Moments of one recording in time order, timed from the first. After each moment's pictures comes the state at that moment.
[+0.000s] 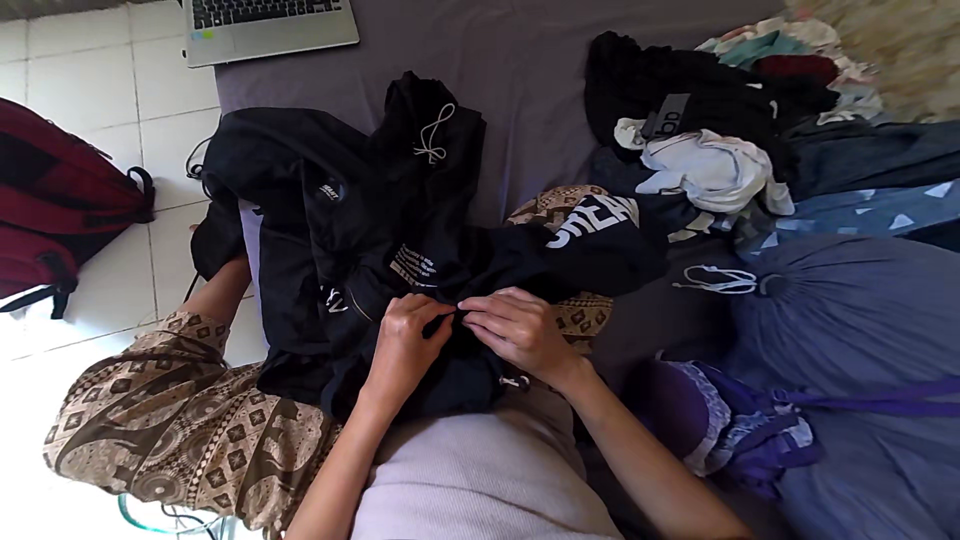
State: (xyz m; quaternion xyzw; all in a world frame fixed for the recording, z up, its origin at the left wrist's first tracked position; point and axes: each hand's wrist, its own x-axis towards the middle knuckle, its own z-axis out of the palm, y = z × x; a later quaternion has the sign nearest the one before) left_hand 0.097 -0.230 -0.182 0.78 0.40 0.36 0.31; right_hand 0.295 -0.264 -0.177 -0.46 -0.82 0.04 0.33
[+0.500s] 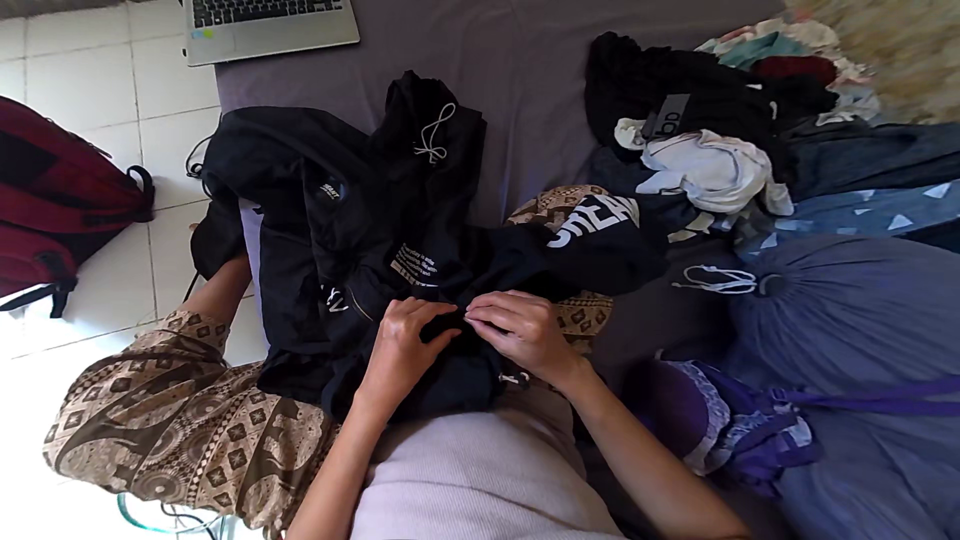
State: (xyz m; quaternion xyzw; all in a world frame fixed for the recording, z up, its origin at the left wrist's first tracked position) left_hand 0.090 -0.232 -0.183 0.79 0.38 0.36 0.33; right_hand 0.292 -0.264 -0.177 -0.48 -0.79 0.08 0.37
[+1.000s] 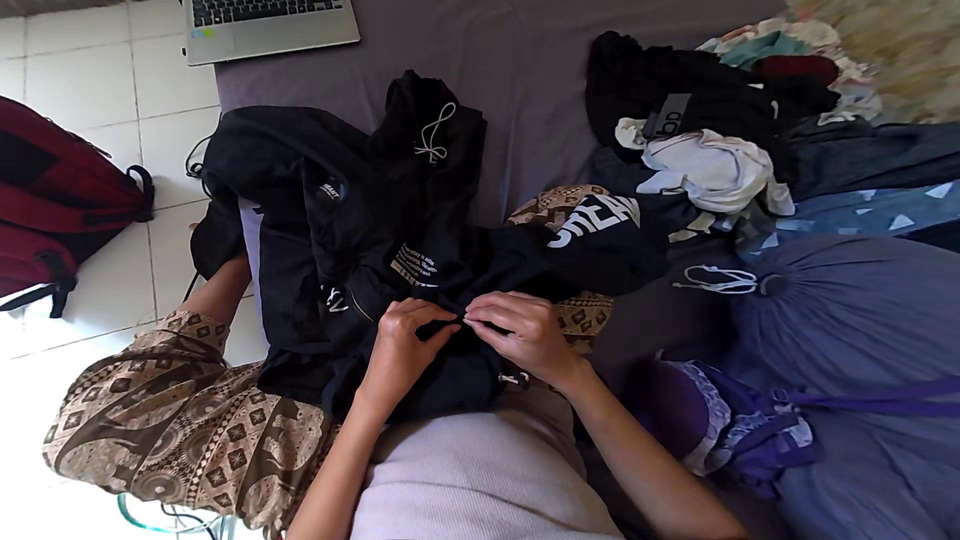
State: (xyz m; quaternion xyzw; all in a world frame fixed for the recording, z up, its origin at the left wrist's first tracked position) left_hand 0.089 -0.231 -0.187 0.77 0.37 0.37 0.37; right_hand 0.292 -0.266 -0.177 -0.49 -0.78 0.10 0.37
